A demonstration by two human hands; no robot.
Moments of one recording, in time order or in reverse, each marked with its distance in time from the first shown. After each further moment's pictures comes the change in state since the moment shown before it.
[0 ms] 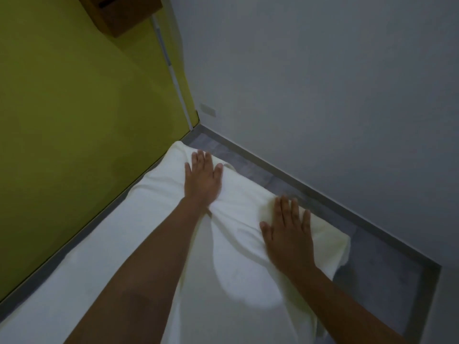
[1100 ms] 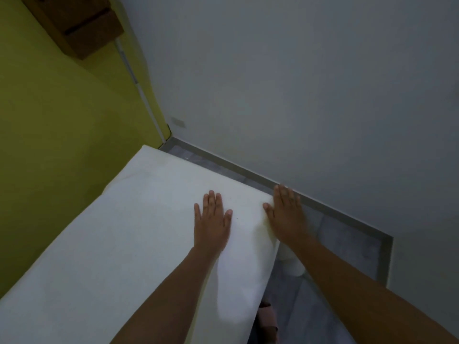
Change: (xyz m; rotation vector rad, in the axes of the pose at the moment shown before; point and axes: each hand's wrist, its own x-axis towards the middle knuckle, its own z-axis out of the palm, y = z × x) left_hand -0.169 0.079 0.053 0.017 -0.059 0.208; right_hand -0.030 0.104 -0.003 0.120 0.003 0.109
